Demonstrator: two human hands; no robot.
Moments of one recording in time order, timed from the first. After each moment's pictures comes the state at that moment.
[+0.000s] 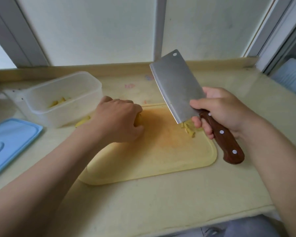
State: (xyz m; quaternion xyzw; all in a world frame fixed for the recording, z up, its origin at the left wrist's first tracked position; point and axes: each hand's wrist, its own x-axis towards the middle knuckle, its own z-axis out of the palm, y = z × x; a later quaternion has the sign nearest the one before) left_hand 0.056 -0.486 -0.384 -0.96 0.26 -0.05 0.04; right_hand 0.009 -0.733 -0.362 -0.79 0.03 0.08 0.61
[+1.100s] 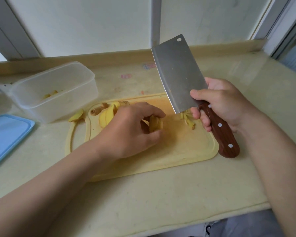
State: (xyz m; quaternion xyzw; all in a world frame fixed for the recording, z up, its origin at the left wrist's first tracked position) left_hand 0.019 -0.504 -0.410 -0.86 0.32 -0.03 -0.40; right_hand 0.016 -0.739 -0.380 -0.75 0.02 0.07 0.65
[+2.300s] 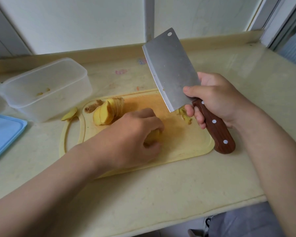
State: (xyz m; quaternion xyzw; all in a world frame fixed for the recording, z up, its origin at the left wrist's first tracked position) left_hand 0.007 -0.506 -0.408 -0.88 0.44 -0.02 -0.20; right_hand 0.016 -0.737 -0.383 -0.77 0.02 0.07 0.63
